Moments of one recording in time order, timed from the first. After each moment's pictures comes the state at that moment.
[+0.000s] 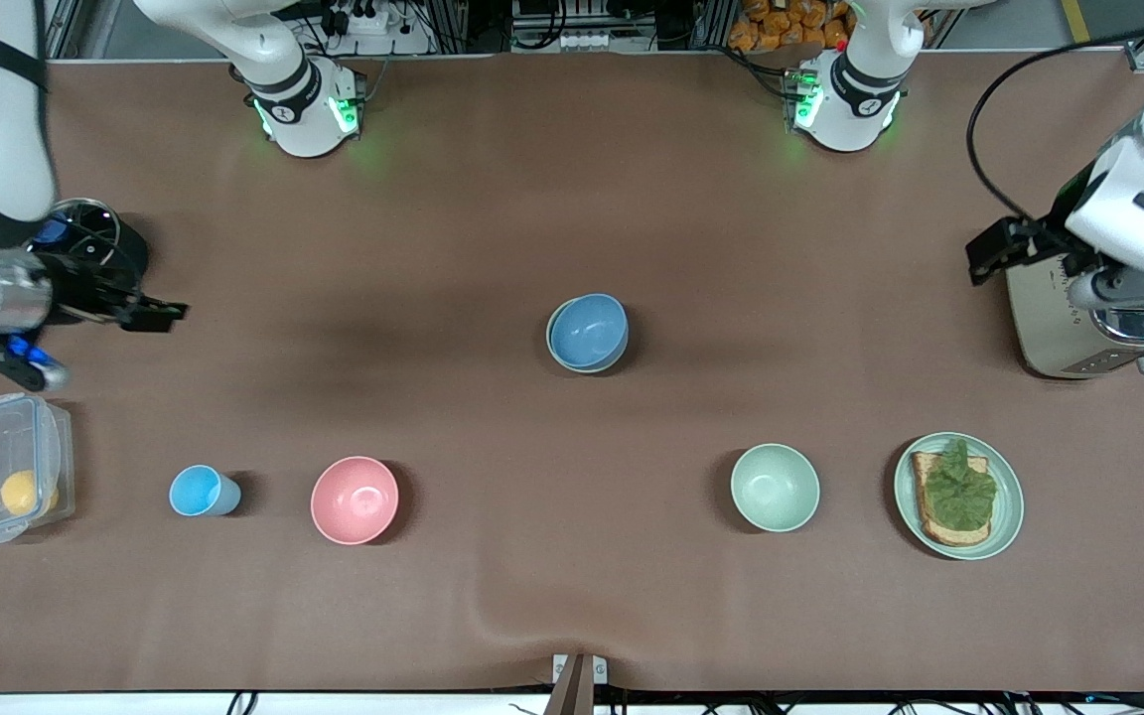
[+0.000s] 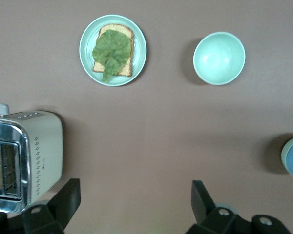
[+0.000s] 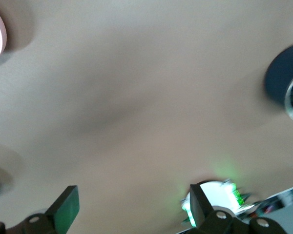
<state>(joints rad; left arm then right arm) -0.05 0.05 -0.11 -1.50 0.07 1.51 -0.19 0.17 0.21 -0.28 -1.60 0.13 1.40 0.35</state>
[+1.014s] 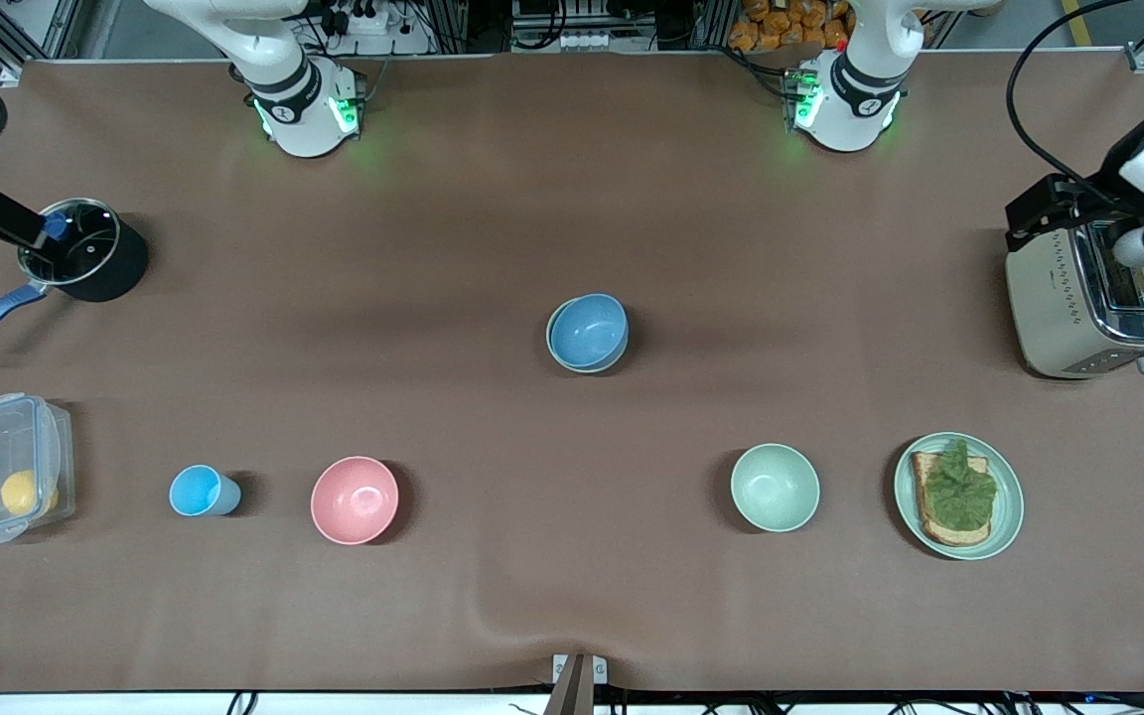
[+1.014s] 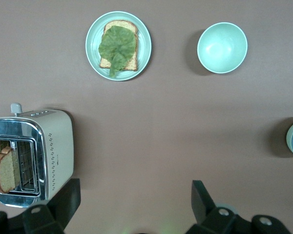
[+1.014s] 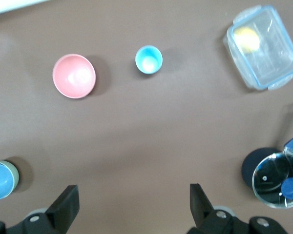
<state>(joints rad) -0.08 0.01 -0.02 -1.50 0.05 1.48 -0.11 -0.04 -0.02 -0.02 -1.48 0.06 1.50 0.15</state>
